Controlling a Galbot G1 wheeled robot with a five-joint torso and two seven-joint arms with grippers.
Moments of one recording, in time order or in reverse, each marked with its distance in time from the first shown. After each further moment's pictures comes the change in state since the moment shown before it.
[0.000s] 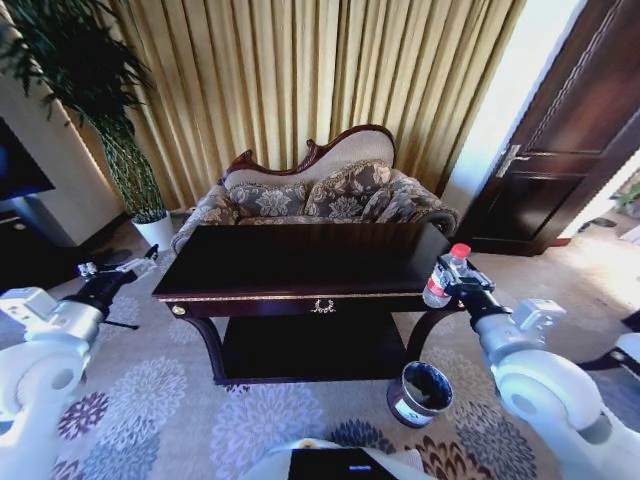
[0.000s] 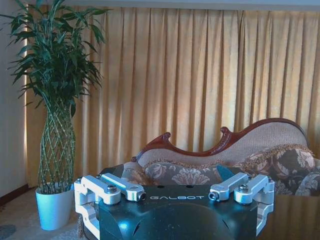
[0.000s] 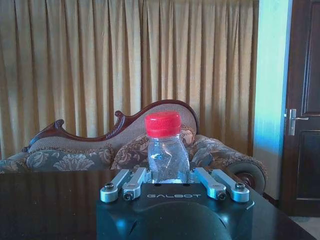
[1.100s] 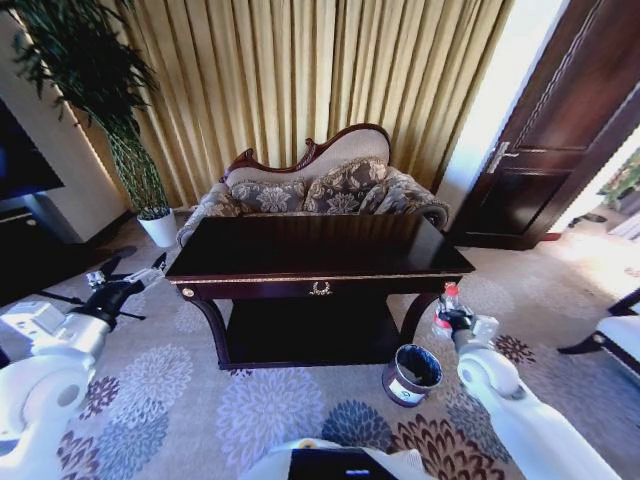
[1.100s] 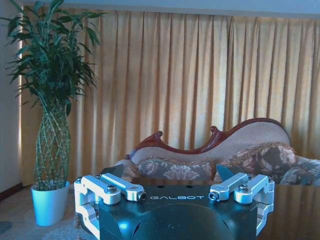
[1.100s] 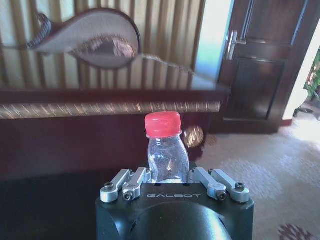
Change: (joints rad) left arm 0.070 -0.065 -0.007 -0.058 0.034 -0.027 0.043; right arm 0.308 0.094 -0.294 -0.741 -0.191 0.072 -0.091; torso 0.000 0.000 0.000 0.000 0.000
